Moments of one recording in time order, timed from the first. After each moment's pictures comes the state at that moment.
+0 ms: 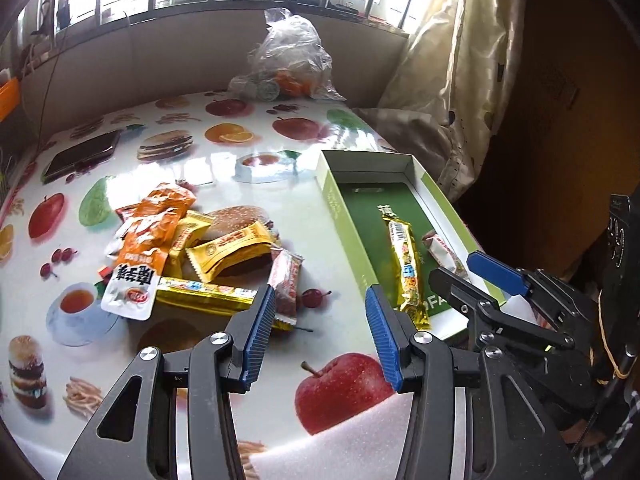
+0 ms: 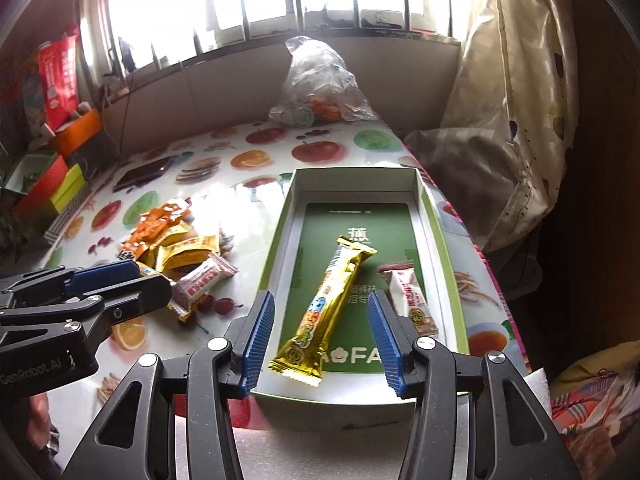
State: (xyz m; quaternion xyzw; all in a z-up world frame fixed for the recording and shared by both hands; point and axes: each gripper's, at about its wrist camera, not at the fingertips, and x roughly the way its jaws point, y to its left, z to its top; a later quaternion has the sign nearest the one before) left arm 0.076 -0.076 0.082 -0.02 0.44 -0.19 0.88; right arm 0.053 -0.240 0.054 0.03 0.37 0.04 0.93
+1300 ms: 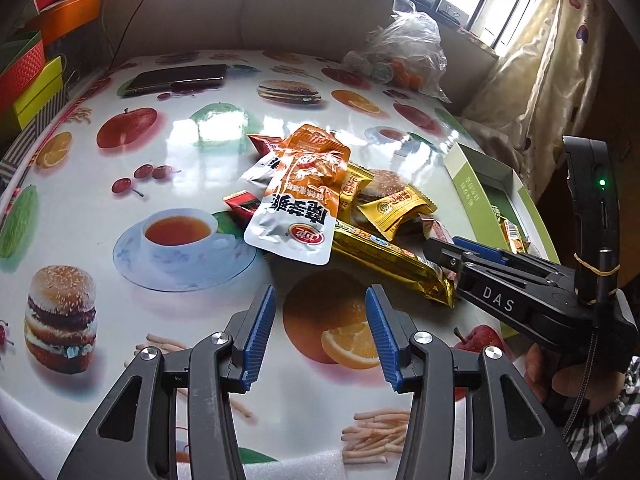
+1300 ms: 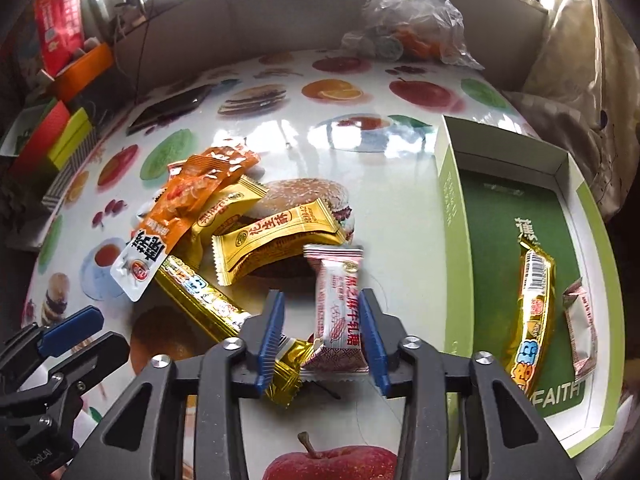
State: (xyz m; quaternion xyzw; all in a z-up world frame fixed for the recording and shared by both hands) left arm 0.083 0.039 0.033 -0.09 0.47 -0.10 0.87; right arm 0.140 -0.131 0.002 0.02 0.48 0.09 0.87
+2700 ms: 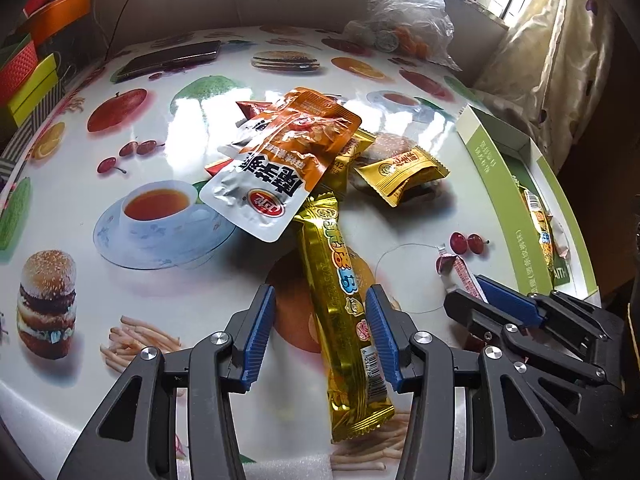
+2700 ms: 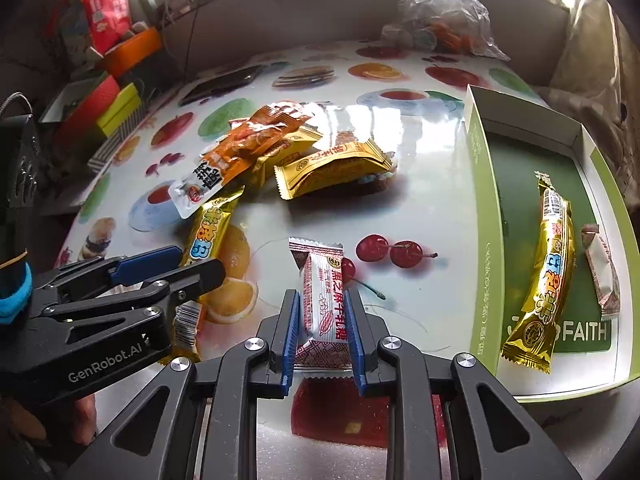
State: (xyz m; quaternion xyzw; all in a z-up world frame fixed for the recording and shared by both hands) left arm 0.086 0.019 0.015 -0.05 0.50 -0.08 0.86; right arm 0.082 -0.127 -0.003 0.02 0.47 0.15 0.87
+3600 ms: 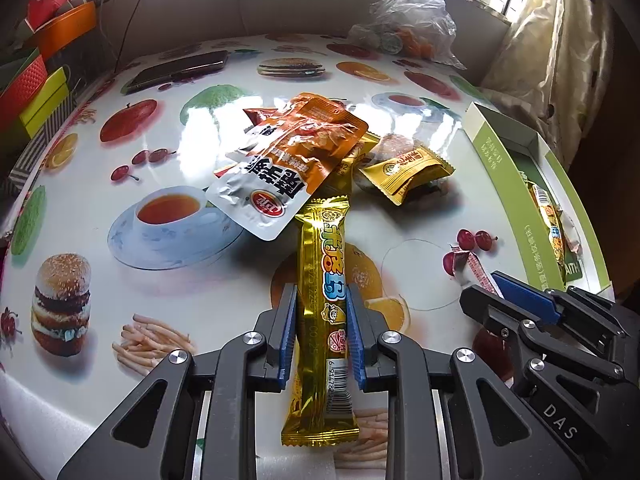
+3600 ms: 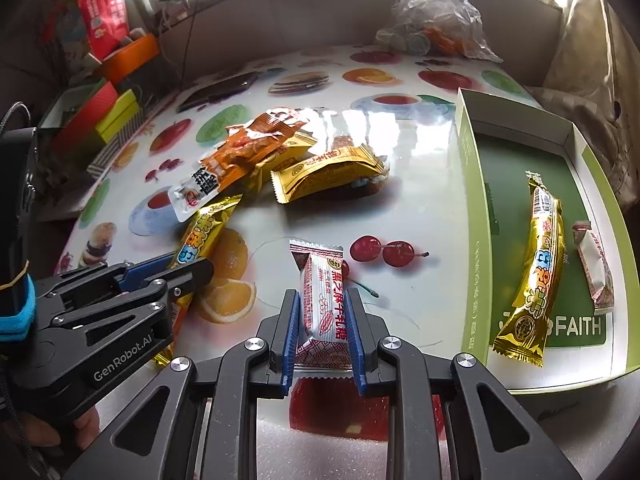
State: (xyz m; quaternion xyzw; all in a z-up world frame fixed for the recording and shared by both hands) left arm 0.079 0.014 0.018 -0.03 0.49 -0.06 0.87; right arm 0.078 -0.130 0.001 0.02 0.46 0.15 0.87
